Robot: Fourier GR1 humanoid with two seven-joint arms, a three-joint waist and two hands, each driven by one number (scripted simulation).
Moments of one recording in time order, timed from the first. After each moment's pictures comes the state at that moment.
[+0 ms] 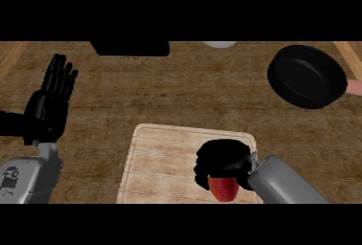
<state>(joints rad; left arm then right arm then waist) -0.27 0.27 0.03 -1.53 0.21 0.16 0.02 -0.44 -0.29 0.66 -1.32 0.97 0.35 -0.76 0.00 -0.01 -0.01</state>
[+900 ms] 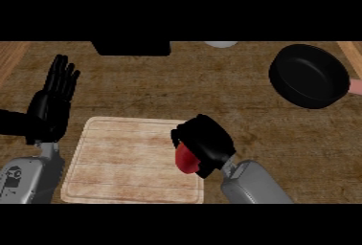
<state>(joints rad) -0.27 0.25 0.04 -1.52 0.19 0.16 0.03 -0.40 -0.03 0.52 -1.47 1.07 0.25 0.03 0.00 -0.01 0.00</state>
